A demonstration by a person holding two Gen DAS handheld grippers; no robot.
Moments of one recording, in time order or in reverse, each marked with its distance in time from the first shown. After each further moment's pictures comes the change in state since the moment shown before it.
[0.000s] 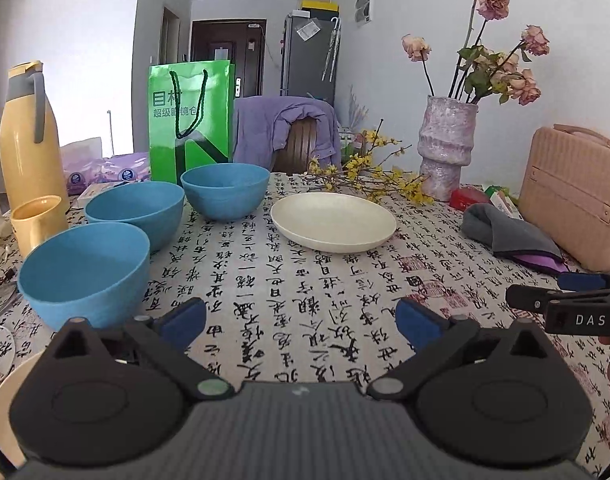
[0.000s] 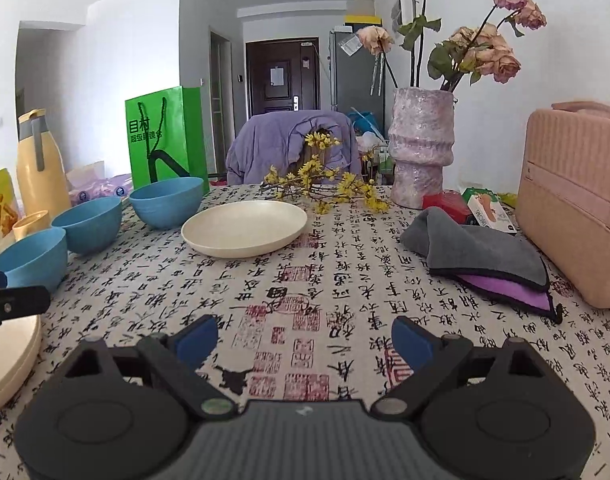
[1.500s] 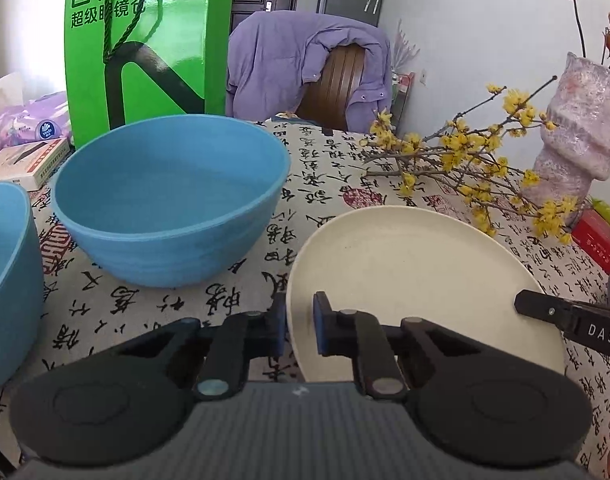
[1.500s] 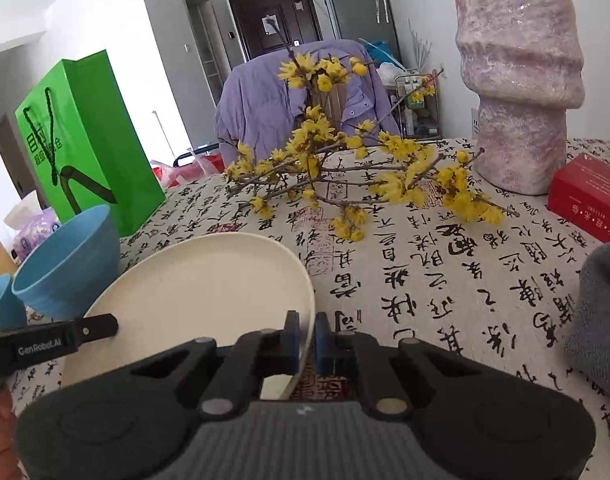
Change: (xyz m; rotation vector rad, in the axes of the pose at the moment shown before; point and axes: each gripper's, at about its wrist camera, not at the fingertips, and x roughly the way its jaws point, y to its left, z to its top) left arm 0.302 0.031 0.091 -0.105 0.234 0.050; right arm 0.304 -0.025 0.106 0.147 0.180 0.122
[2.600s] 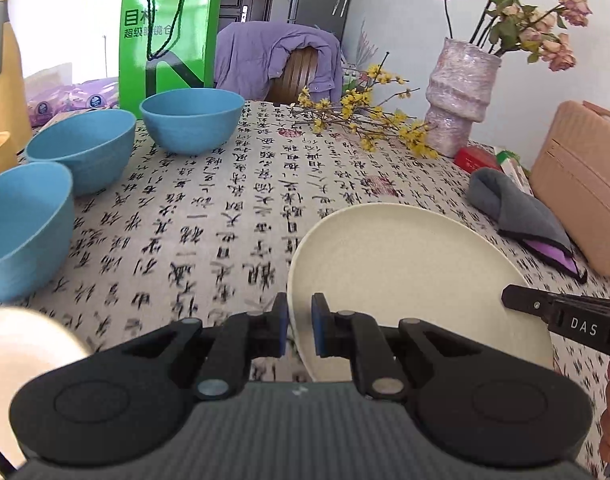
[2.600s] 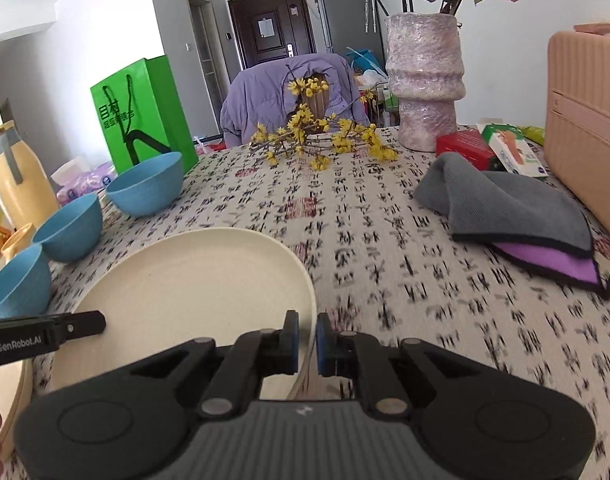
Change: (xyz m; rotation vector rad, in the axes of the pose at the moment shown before) left arm -0.218 -0.037 -0.146 0.023 -0.017 -0.064; right arm -0.229 0.009 -0.131 -0.021 -0.008 -0.050
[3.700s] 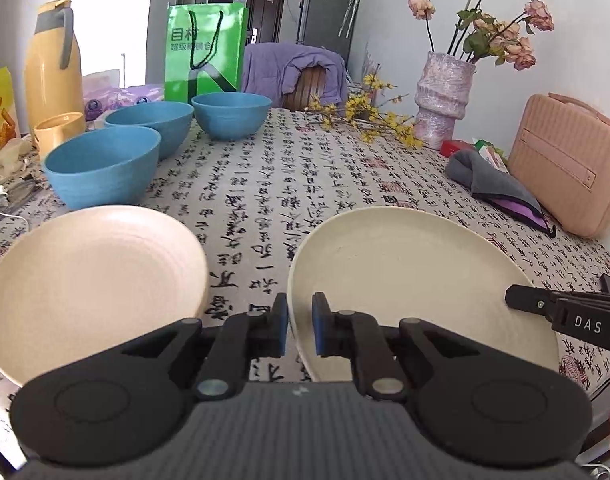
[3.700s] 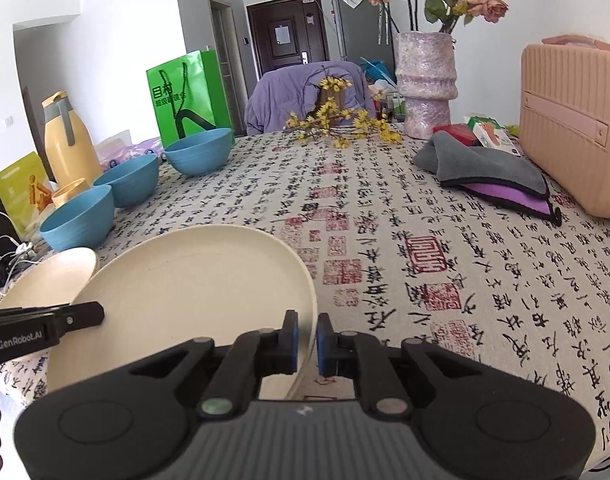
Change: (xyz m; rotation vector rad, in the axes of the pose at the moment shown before) left arm -0.106 0.016 -0.089 0.005 -0.074 0.033; right arm -0.108 0.039 -0.094 -0.054 -0.031 0.014
